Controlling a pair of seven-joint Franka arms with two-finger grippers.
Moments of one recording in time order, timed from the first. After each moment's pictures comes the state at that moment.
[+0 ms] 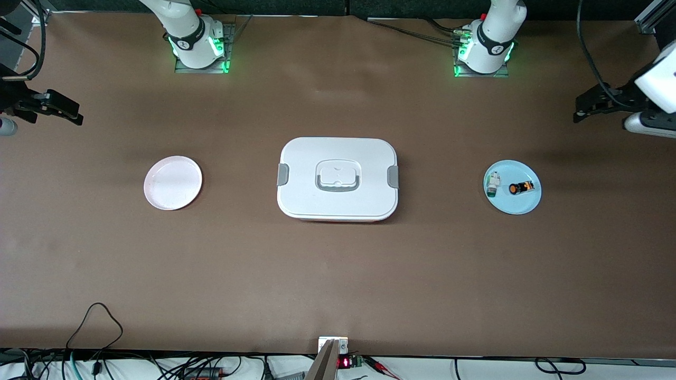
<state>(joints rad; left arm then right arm) 0.05 0.00 -0.09 -1.56 0.00 1.48 0.10 -0.02 -0.04 -0.04 -1.68 -0.04 1.57 -0.03</state>
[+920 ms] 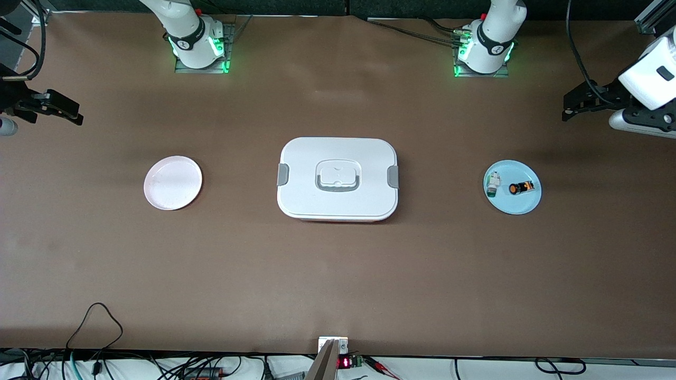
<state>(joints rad) 0.01 0.00 -0.07 -1.55 0.00 1.48 0.09 -0.02 -0.04 -0.04 -1.68 -0.04 1.57 -0.03</state>
